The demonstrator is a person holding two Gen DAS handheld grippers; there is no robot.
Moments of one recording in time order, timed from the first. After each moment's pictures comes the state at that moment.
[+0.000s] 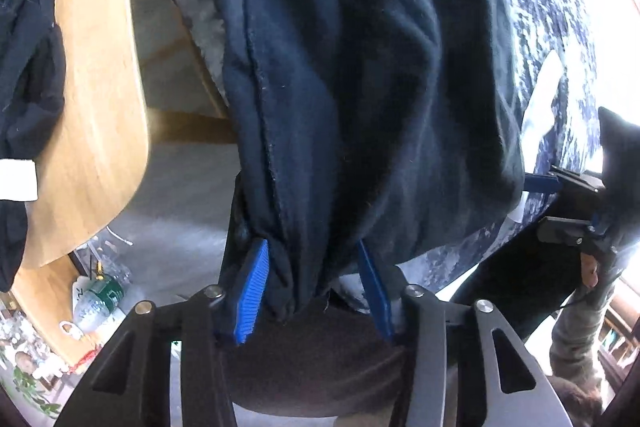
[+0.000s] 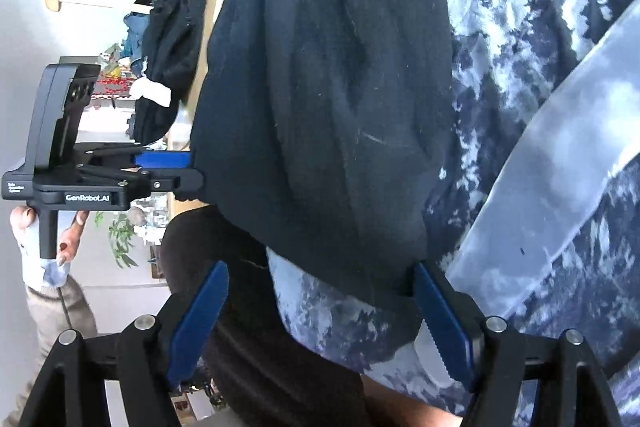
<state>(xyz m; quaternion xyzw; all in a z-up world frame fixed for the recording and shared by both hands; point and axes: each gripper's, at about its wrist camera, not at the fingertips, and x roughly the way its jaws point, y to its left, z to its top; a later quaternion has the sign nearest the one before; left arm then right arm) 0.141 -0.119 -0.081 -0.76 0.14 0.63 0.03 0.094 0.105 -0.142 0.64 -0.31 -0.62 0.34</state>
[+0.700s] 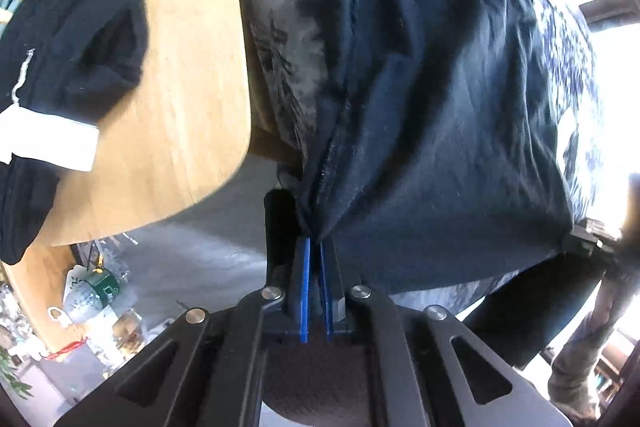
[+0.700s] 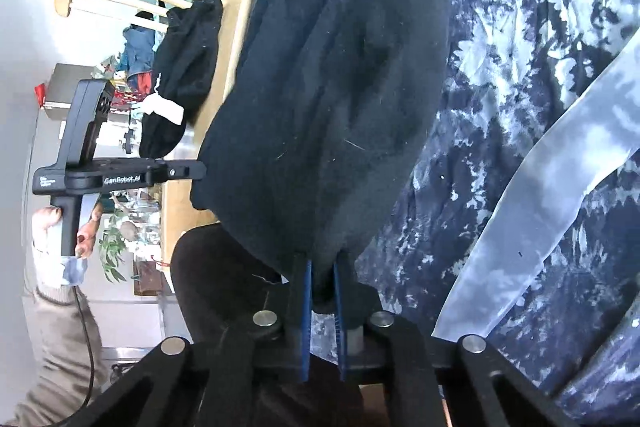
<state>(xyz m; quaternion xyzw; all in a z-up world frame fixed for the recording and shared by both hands) 0.146 -0.170 -0.054 -0.71 0.10 0.70 0.01 0.103 0.114 -0.101 0.61 -0.31 -0.65 0.33</state>
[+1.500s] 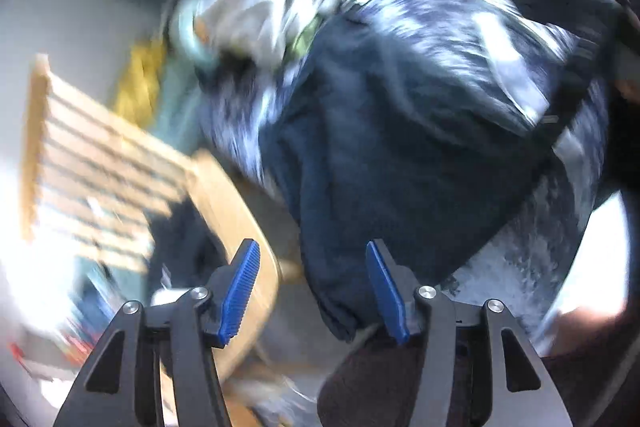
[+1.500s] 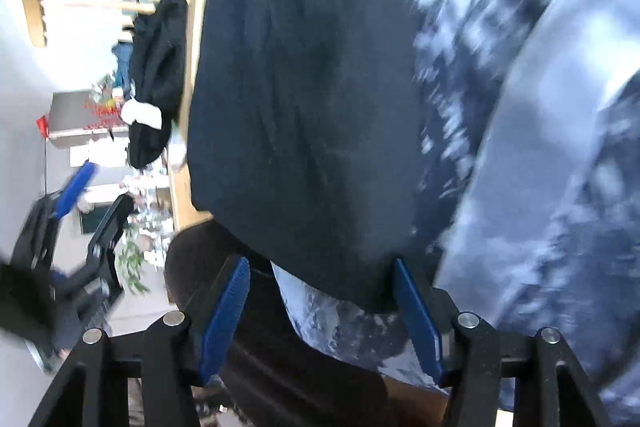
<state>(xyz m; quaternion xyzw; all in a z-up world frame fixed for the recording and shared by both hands) 0.310 -0.060 -0.062 -0.29 0.56 0.77 0.09 0.108 0.112 -0.165 0.65 -0.36 -0.60 0.30</state>
